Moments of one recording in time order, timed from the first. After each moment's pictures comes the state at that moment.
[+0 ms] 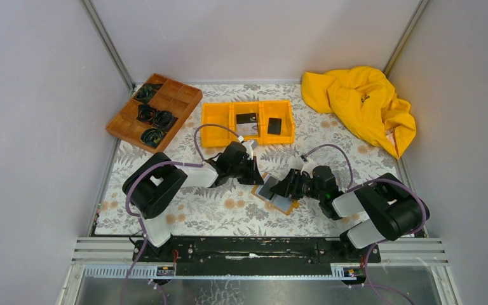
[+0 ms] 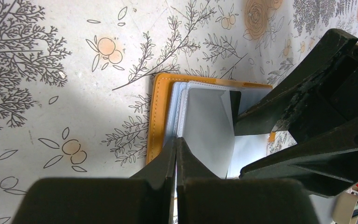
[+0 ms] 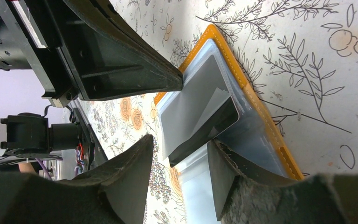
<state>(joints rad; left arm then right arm) -0.72 1.79 0.79 0.27 0.38 -0.66 0.49 1.50 0.16 0.88 -0.49 0.80</state>
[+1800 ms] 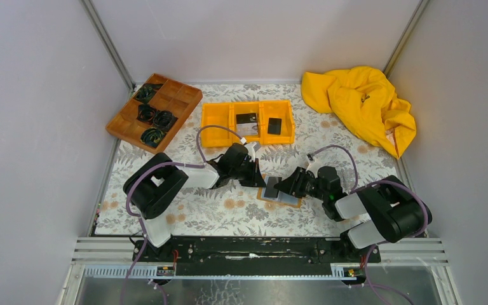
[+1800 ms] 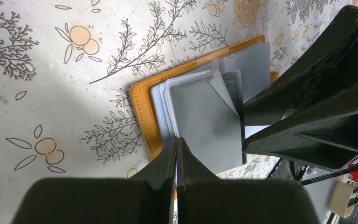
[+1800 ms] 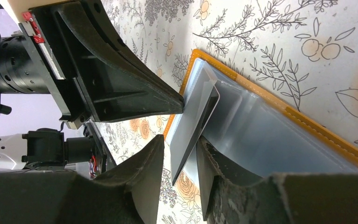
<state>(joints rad) -0.73 1.79 0.79 0.27 0.40 -0.66 0.43 1.48 0.13 0.93 -0.49 0.86</state>
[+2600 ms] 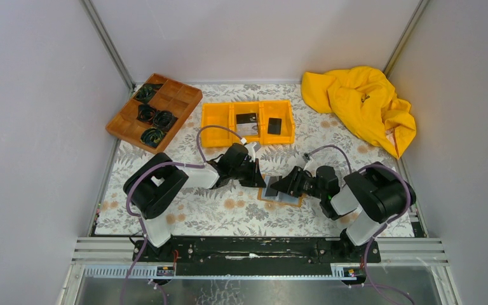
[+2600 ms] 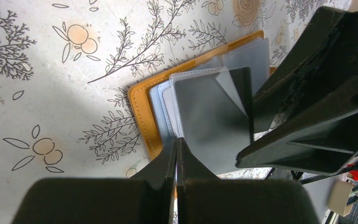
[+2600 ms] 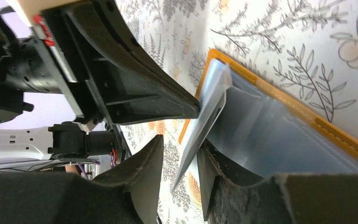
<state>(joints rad) -0.73 1.79 0.79 0.27 0.40 -0.66 0.43 1.68 0.15 1.16 -0.58 0.96</state>
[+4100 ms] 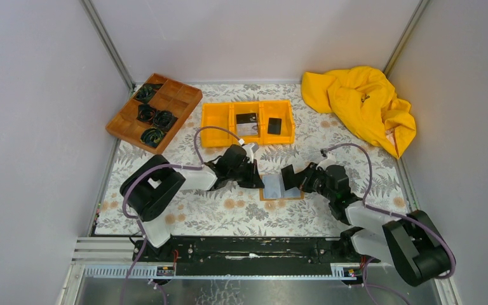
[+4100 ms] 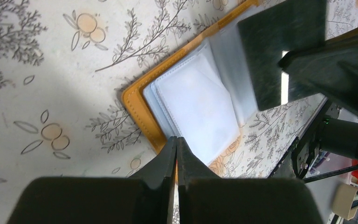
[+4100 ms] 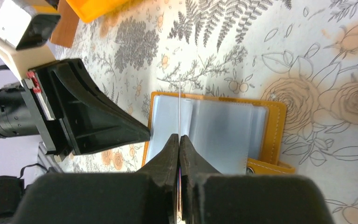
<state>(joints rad) -0.73 1.77 0.77 0.28 0.38 -0.66 0.38 1.18 0.14 0.61 -0.30 0.76</state>
